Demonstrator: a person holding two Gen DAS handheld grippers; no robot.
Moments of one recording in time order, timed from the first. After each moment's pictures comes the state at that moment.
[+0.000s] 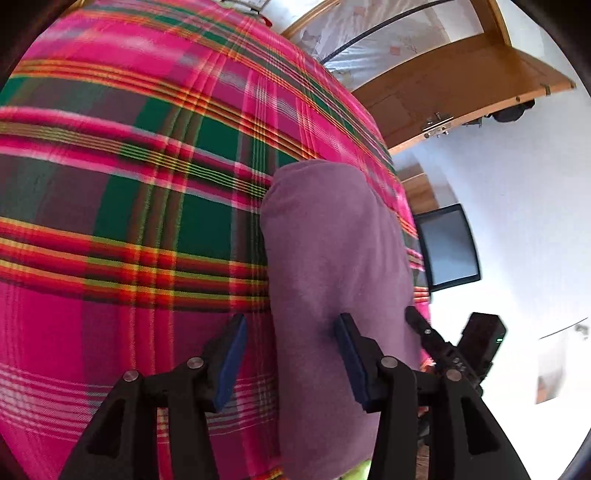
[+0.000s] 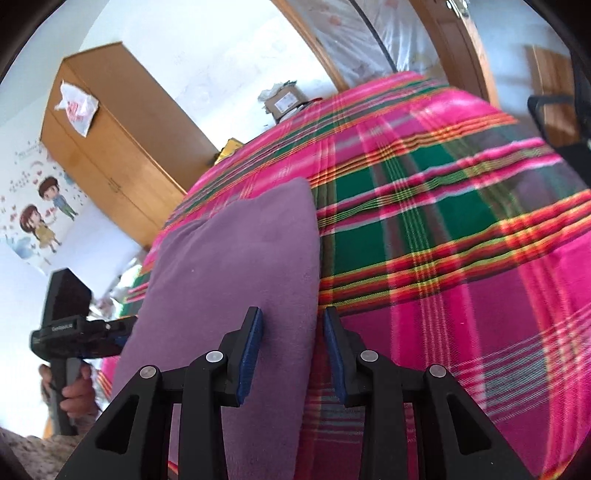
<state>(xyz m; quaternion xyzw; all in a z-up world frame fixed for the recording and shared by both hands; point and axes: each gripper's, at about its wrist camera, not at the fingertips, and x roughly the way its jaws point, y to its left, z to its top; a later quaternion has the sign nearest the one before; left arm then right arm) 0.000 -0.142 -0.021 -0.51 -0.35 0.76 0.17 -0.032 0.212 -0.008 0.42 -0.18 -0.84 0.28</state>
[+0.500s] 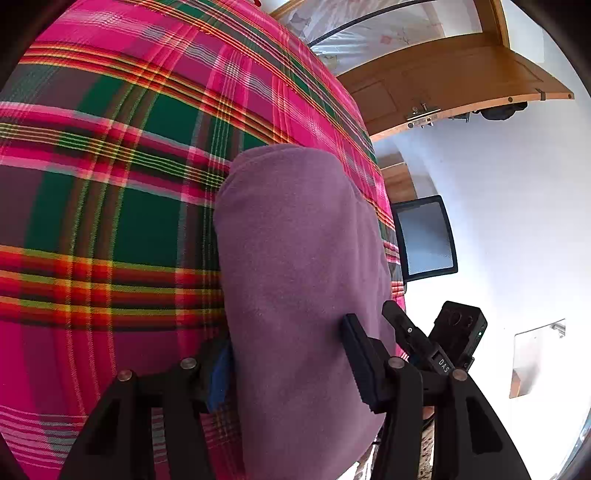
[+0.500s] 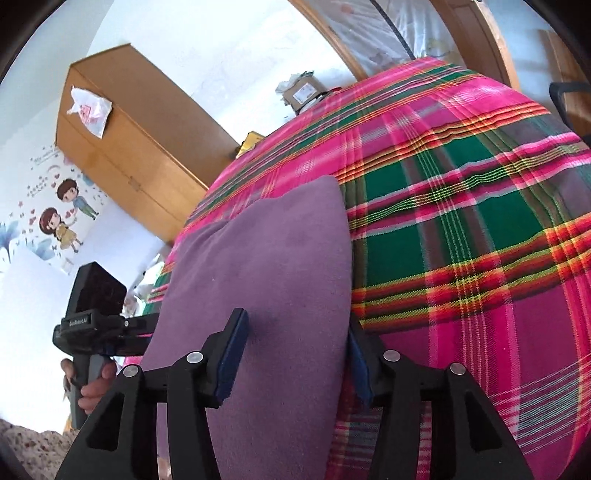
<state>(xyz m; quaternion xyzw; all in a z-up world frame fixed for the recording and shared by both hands) -0.024 -0.130 -0.026 -0.52 -0.37 0.74 0.21 -0.050 0.202 -0.009 0.42 -0.20 -0.82 0.33</state>
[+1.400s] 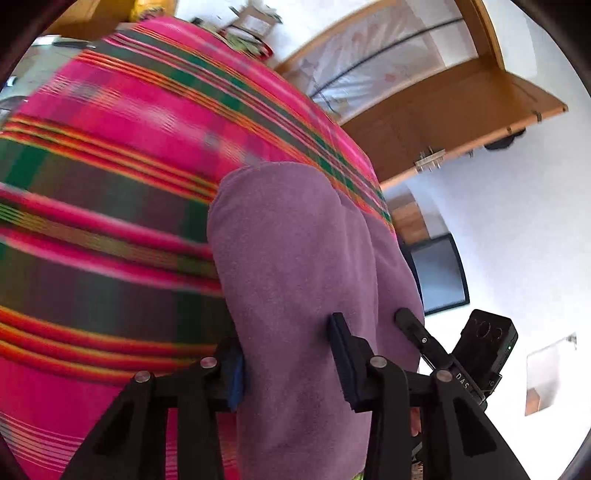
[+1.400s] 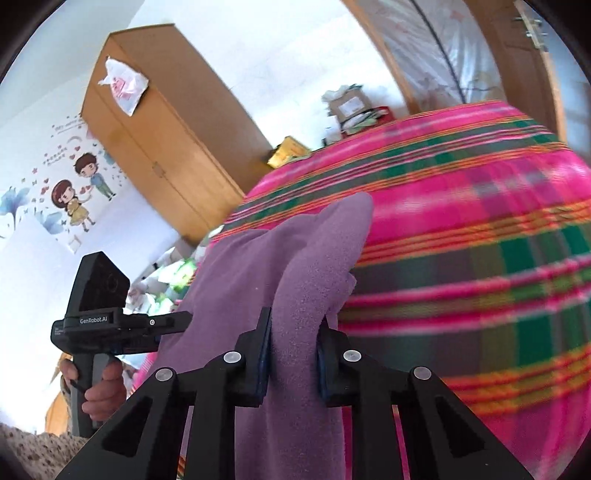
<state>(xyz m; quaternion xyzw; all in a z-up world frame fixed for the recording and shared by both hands) -0.024 -0.231 0.022 -0.47 -0.36 0.79 0.15 -0.069 0.083 0.044 0.38 -0.15 -0.83 0.37</state>
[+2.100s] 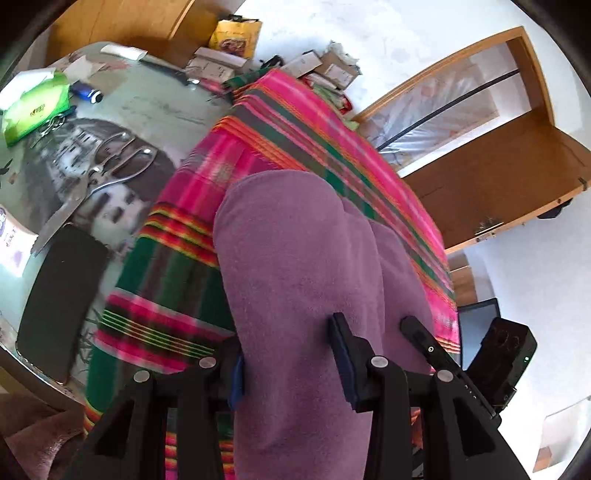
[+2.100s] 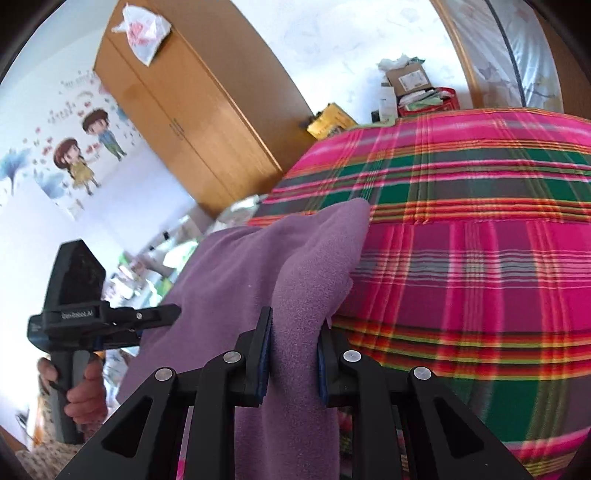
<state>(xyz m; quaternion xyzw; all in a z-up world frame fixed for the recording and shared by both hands) -0.043 -0.382 -0.003 -0.46 -0.37 0.81 0.02 -0.136 -0.119 0.019 0.41 -0.08 -0.81 0.42</state>
